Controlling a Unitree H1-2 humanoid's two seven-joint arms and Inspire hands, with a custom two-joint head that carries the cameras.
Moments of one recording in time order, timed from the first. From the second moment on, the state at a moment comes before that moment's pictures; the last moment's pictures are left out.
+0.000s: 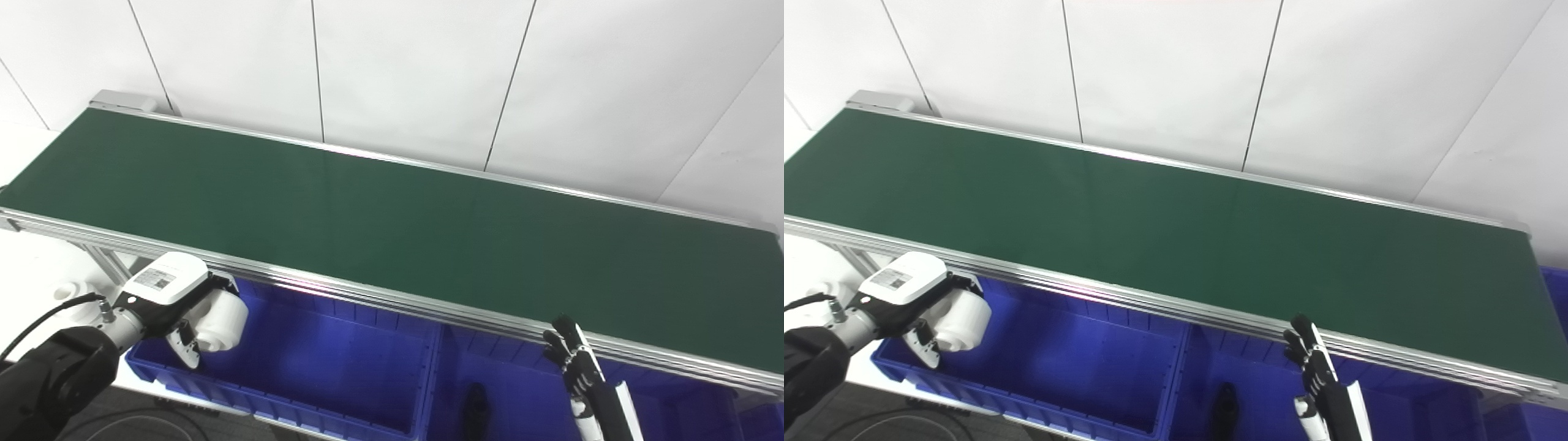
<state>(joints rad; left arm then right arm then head) 0.33 0.68 0.04 -0.08 0.79 -0.14 -0.11 0.12 -0.15 0.18 0.09 -0.01 -0.36 0.22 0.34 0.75</state>
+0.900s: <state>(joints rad) 0.33 0.63 0.11 -0.26 0.56 -0.05 -0.28 0.12 -0.13 0.18 0.09 -0.03 -0.35 0.22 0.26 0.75</state>
